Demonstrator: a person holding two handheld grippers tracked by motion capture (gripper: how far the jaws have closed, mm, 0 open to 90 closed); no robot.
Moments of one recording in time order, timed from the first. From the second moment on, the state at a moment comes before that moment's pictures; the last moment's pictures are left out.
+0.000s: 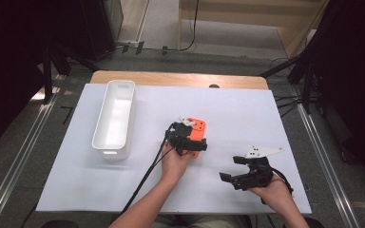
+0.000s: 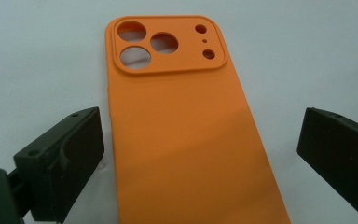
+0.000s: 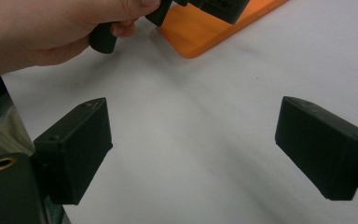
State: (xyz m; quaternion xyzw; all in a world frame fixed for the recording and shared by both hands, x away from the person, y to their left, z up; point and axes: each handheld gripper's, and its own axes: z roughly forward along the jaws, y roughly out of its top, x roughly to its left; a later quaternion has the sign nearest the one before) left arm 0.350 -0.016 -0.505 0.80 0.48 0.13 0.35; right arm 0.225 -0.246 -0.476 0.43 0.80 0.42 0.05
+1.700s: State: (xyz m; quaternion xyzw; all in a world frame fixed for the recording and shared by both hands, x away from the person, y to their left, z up) left arm 0.336 -0.030 -0.518 0.80 0.48 0.21 0.31; right arm 0.226 -0.244 -0.477 0.42 0.81 0.41 0.05
